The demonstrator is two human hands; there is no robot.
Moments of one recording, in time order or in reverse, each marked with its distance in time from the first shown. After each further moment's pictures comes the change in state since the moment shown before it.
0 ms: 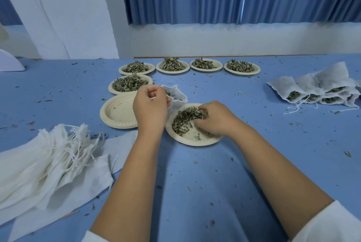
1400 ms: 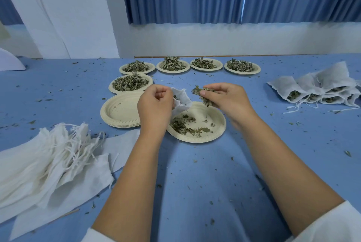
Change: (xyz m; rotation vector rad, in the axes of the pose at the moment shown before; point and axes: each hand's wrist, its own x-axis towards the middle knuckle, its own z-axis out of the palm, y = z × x) left_hand -0.005 0.002 0.001 0.154 -0.107 0.044; right_hand -0.012 -0.002 -0.027 1.016 0.325 0.044
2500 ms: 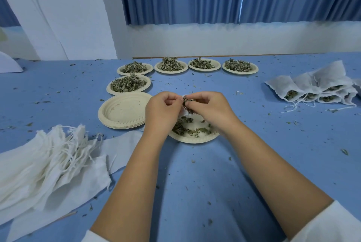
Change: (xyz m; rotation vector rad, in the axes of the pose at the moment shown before) left_hand -0.004 -0.003 0.008 0.074 -0.219 -0.052; right_hand -0.011 0.005 0.029 -0.141 -0.100 -0.044
